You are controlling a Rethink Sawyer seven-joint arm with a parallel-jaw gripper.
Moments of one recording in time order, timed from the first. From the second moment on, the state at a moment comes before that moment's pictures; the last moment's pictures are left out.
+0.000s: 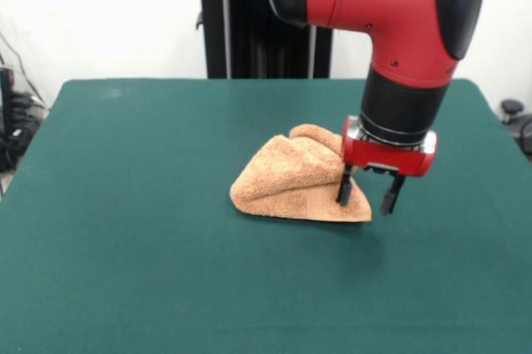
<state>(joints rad) 0.08 -0.36 -0.15 1.39 0.05 0.52 1.91</state>
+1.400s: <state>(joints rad) 0.06 -0.37 -0.11 1.50 0.00 0.44 1.91</state>
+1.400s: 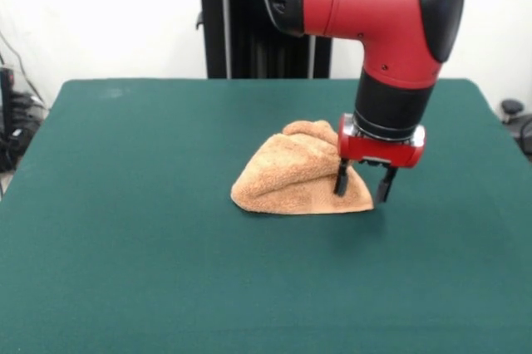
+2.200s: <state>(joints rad) -0.06 -0.45 -0.07 1.52 -0.08 0.45 1.91</state>
